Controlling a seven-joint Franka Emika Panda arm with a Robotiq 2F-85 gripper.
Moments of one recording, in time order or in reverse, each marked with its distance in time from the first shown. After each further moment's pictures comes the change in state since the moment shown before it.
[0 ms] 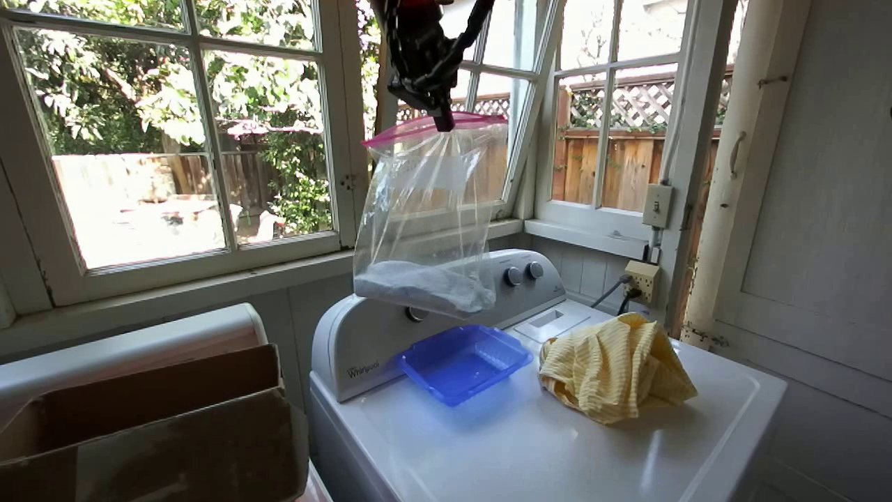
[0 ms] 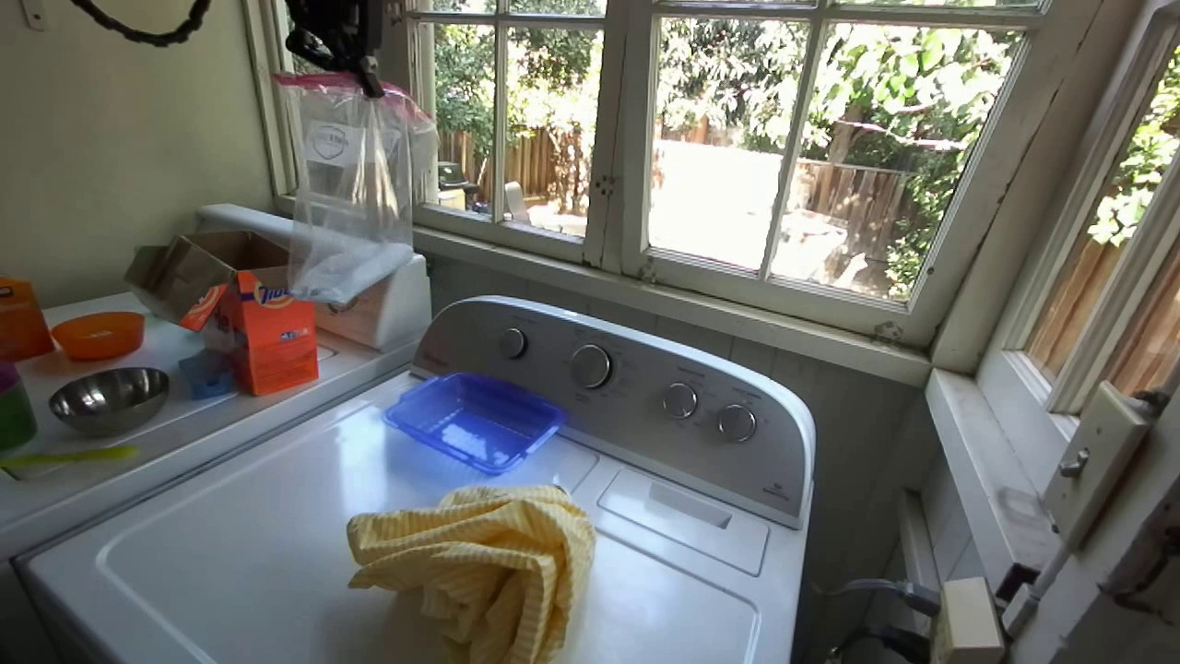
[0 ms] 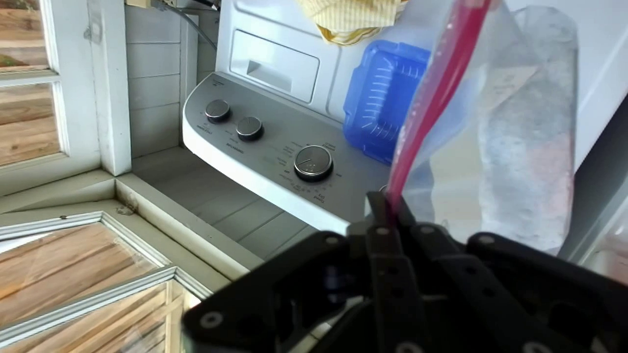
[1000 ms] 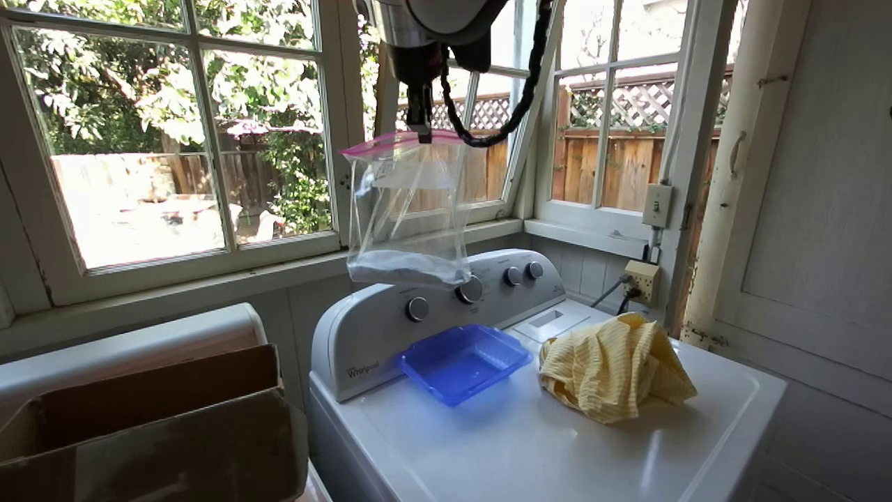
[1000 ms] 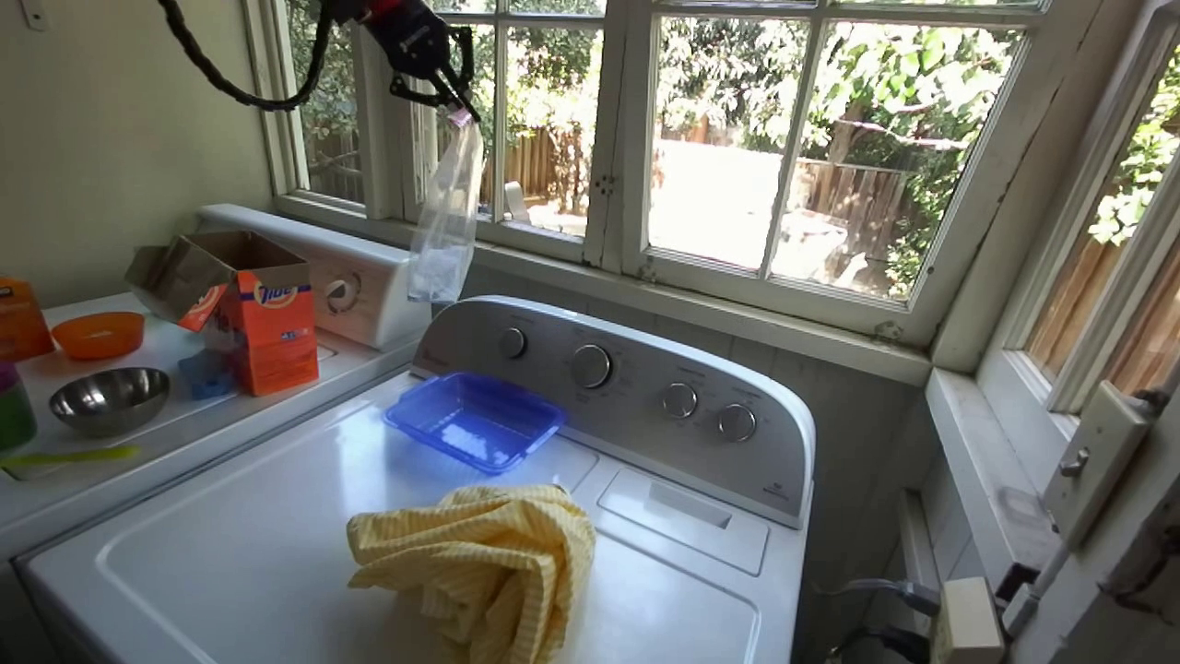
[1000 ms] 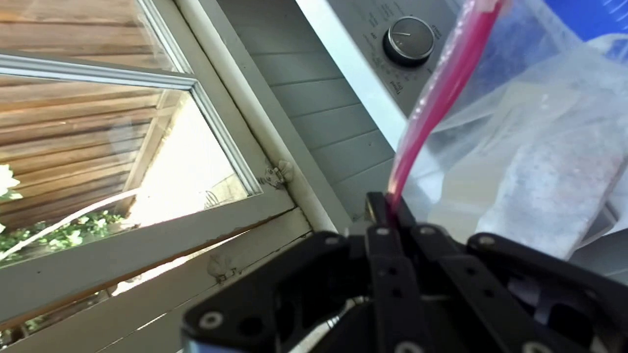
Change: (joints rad) arm -0.219 0.016 0.038 -0.159 -0.162 0.578 -0.457
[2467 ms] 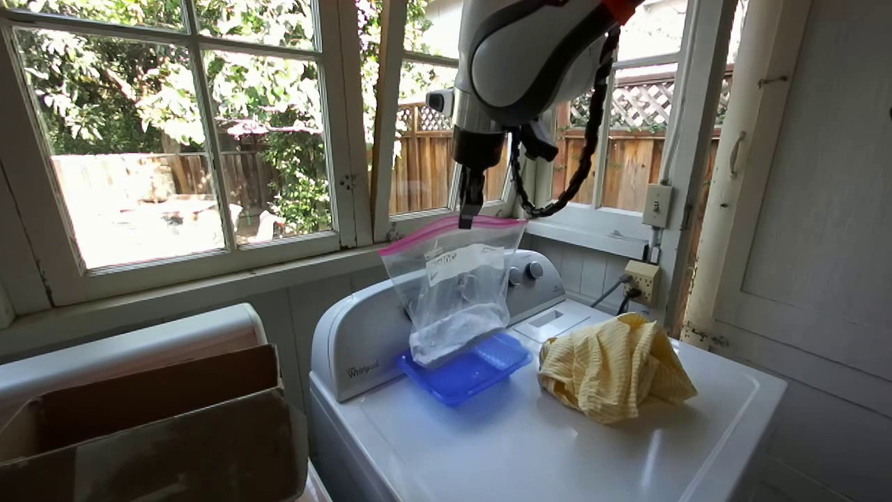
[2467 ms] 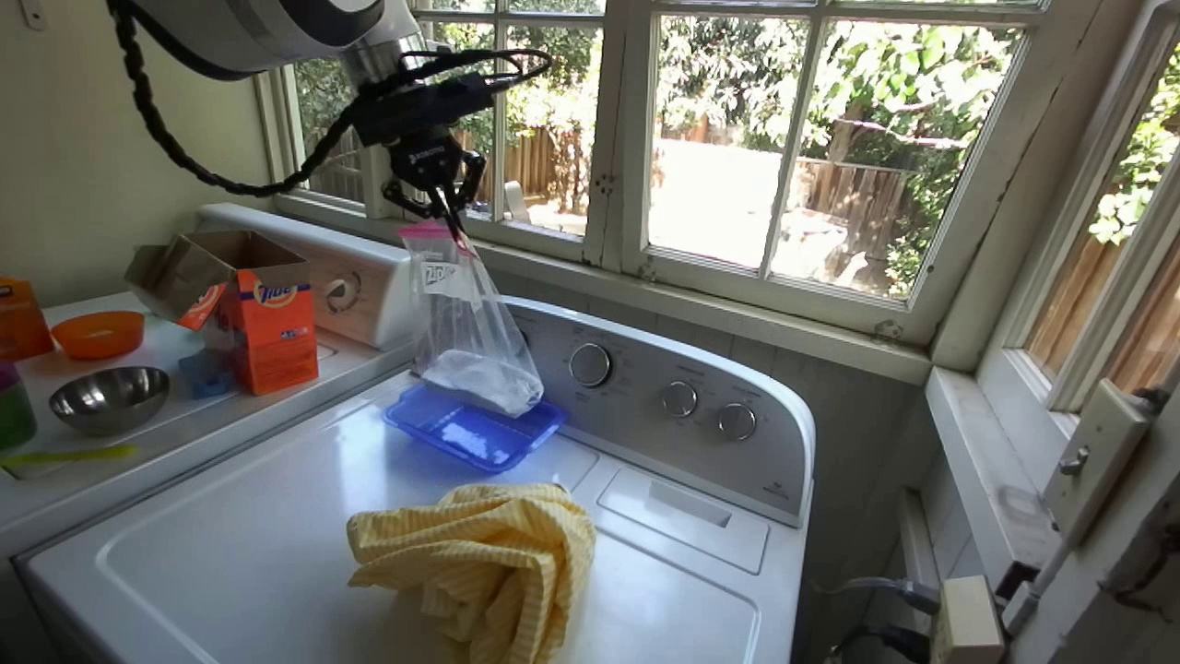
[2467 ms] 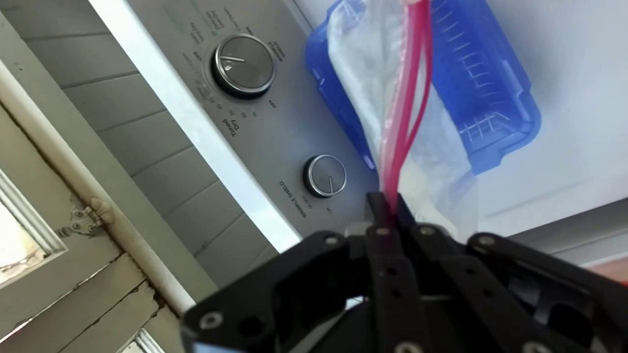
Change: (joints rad) arm -0.080 -0.082 -0.092 -0.370 0.460 0.292 -0.430
